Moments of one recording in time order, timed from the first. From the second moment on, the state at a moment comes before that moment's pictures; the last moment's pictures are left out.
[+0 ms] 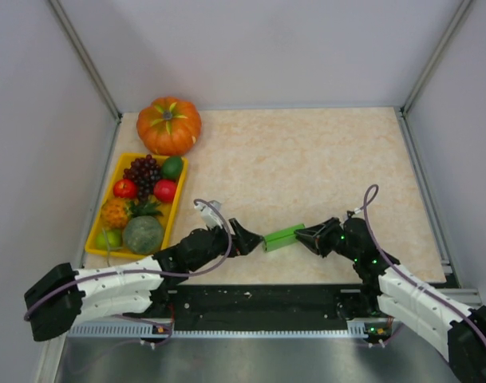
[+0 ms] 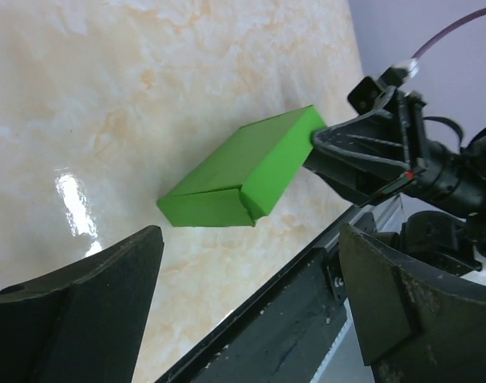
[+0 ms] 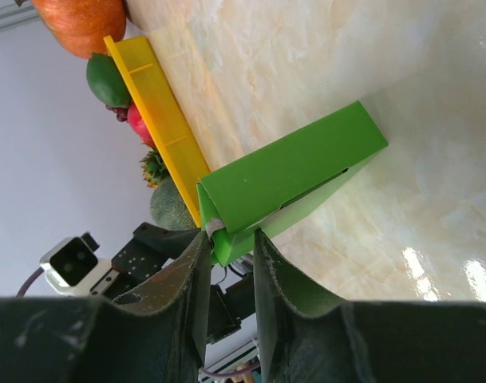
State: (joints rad) left arm -1.05 0.89 0.25 0.36 -0.20 -1.01; right arm 0.51 0.72 0.10 0.11 -0.23 1.56
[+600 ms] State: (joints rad) left arm -0.98 1.31 0.17 0.81 0.03 -1.03; right arm 0.51 0.73 0.11 0.11 -0.22 1.54
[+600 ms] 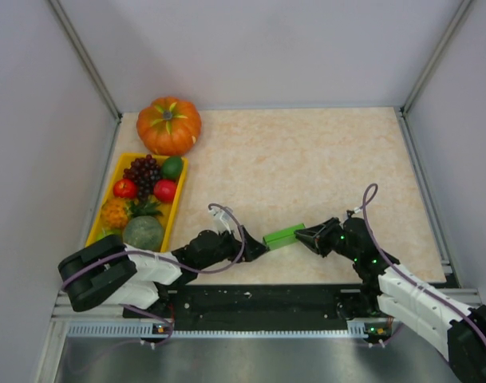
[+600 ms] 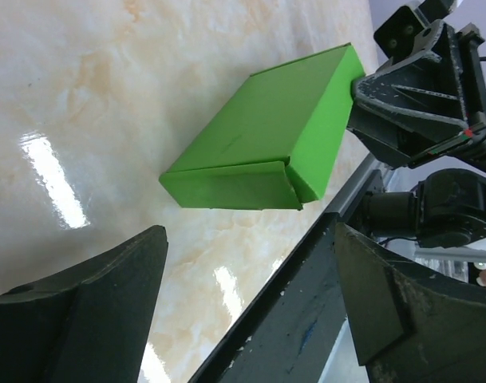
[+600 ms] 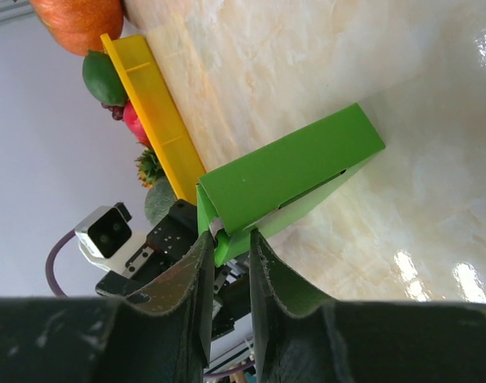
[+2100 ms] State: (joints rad) left arm -0.90 1.79 0.15 1.51 0.12 -1.20; right arm 0.50 0.66 0.15 -0.01 -0.17 1.15
